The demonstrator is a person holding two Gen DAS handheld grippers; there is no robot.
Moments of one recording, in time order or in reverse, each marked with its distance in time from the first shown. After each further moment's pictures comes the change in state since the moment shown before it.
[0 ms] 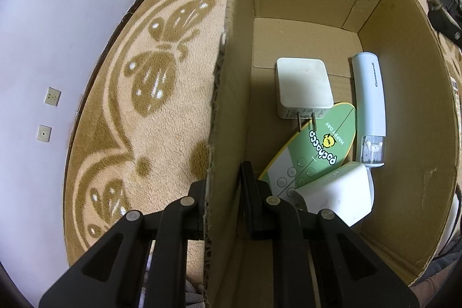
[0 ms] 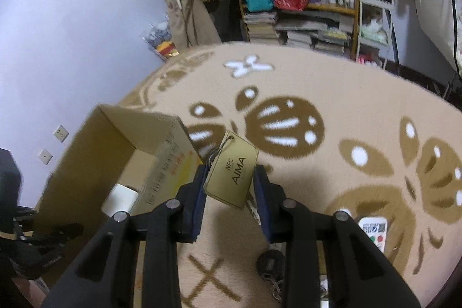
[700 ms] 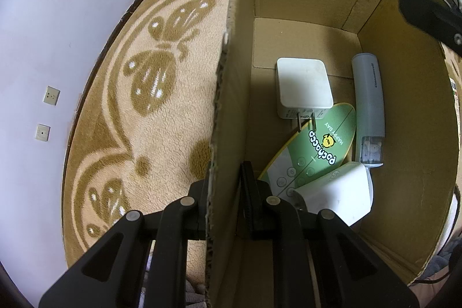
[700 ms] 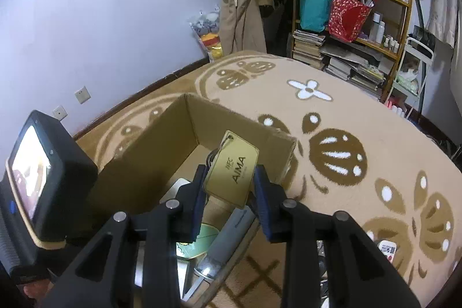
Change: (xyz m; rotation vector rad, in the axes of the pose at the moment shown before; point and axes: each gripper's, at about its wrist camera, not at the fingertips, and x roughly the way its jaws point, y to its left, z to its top) left arm 0.002 0.002 0.001 -0.005 0.002 -0.008; right arm -0.006 0.091 -0.002 -0.217 0.031 0.062
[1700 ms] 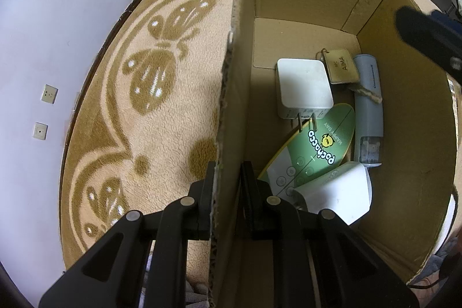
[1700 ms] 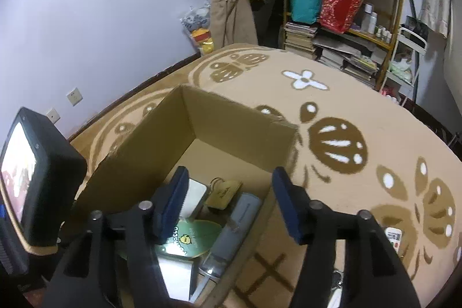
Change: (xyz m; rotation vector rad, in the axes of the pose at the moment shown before) left arm -0.003 0.000 0.000 -0.007 0.002 -0.013; right arm -0.003 0.003 -0.004 0.031 0.005 -0.076
